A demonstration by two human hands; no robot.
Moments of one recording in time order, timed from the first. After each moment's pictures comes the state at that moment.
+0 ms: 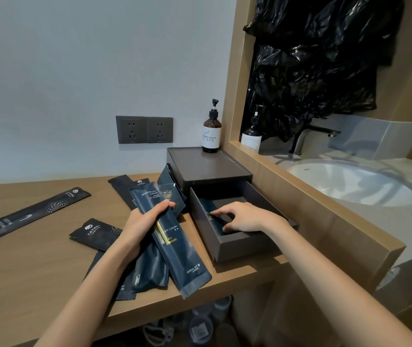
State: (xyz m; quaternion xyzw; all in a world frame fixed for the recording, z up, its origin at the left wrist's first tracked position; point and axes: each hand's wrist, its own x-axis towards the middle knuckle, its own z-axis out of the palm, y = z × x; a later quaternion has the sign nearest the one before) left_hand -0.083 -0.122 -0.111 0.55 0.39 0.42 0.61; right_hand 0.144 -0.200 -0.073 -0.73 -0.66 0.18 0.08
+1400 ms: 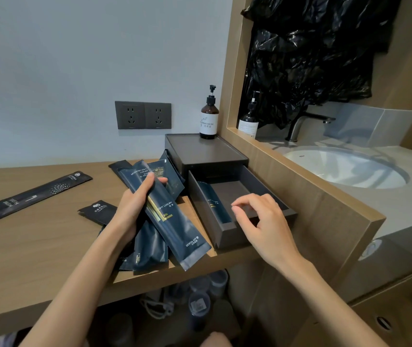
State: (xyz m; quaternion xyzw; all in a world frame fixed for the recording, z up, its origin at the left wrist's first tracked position) left_hand -0.100 -0.149 -0.095 0.55 0.36 0.45 0.60; right_hand 0.107 -0.305 -0.100 -0.67 -0.61 -0.09 0.42
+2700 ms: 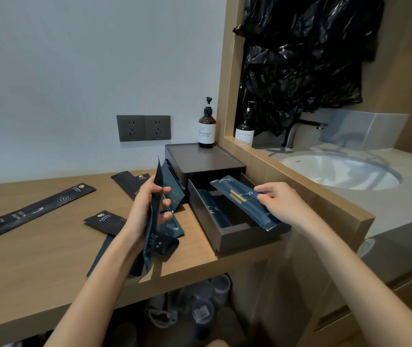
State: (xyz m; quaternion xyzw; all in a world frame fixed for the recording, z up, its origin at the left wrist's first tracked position) left_hand -0.091 -0.162 -0.081 0.43 0.24 0.44 0.75; right_hand 0.141 -0.294 -0.040 -0.80 -0.49 0.10 0.34
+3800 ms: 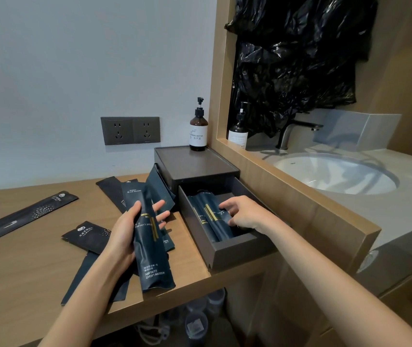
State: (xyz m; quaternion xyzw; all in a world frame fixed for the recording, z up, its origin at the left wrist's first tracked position) left_hand -0.084 -0.132 -0.120 0.42 0.28 0.39 0.77; right_hand 0.149 -0.226 -0.076 -0.79 -0.52 0.22 0.24
